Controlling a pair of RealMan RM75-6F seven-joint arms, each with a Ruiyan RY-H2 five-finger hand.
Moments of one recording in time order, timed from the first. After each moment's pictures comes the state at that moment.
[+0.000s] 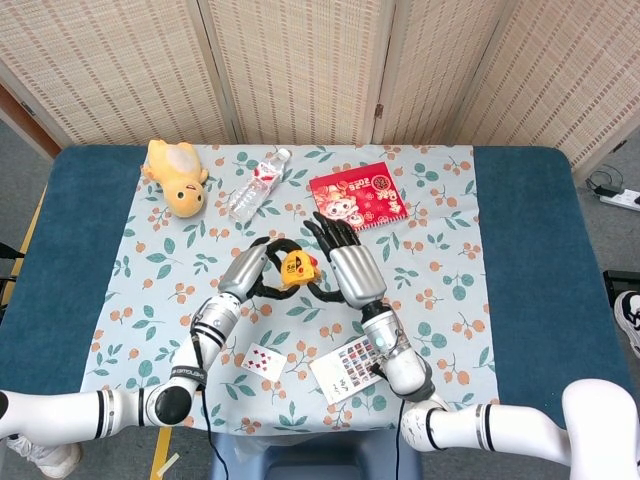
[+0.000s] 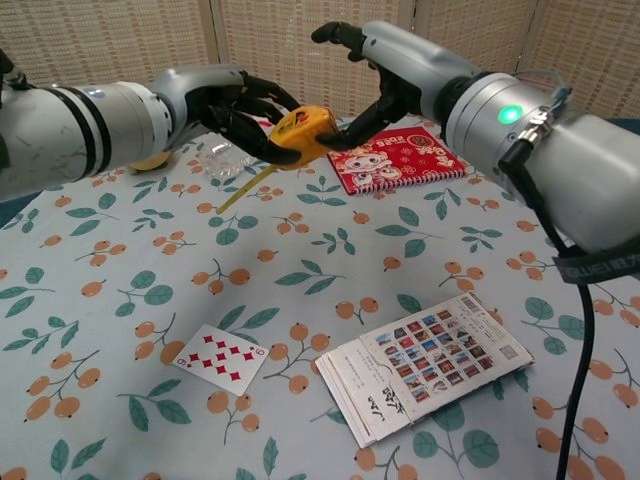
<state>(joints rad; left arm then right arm) -0.91 -1.54 -0.38 -1.68 0.68 0.96 0.10 0.80 -1.72 0.38 -1.65 -1.03 1.16 -0.38</state>
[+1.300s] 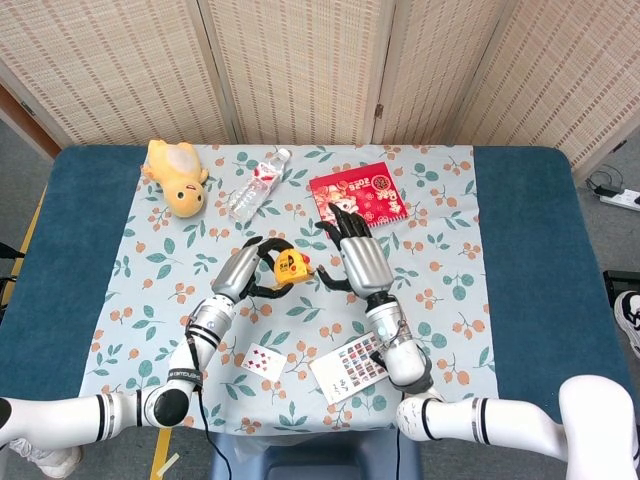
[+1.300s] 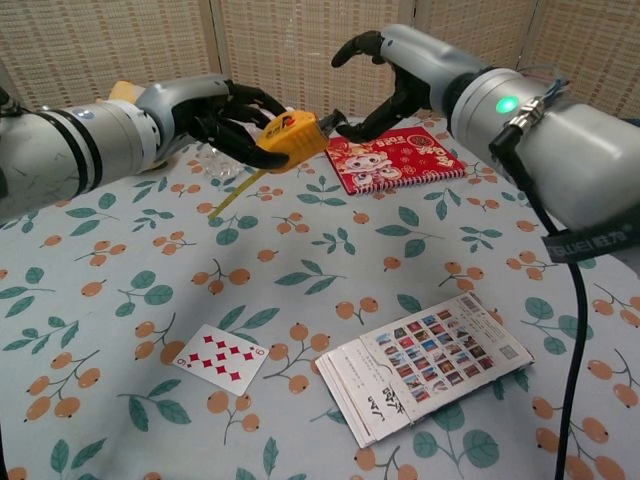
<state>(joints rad) -0.87 -1.58 -0.37 -1.62 0.79 0.97 0.02 0.83 -1.72 0.41 -1.63 -0.89 1.18 -0.44</state>
